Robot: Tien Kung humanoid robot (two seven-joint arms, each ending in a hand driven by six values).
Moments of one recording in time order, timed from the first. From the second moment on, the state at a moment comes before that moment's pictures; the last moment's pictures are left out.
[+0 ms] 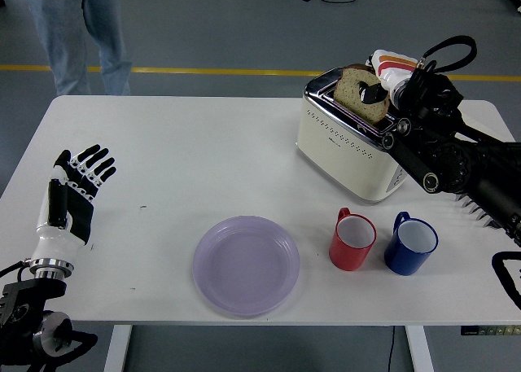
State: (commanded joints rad) left arm 0.05 0.08 -1.42 -1.47 0.88 0.12 -0.27; right arm 1.16 -0.05 0.60 0.53 -1.74 -0.15 -0.38
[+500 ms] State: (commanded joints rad) left arm 0.06 0.08 -1.42 -1.46 0.88 0.12 -0.27; right arm 1.19 -0.14 0.75 0.68 -1.85 -0.10 -0.39
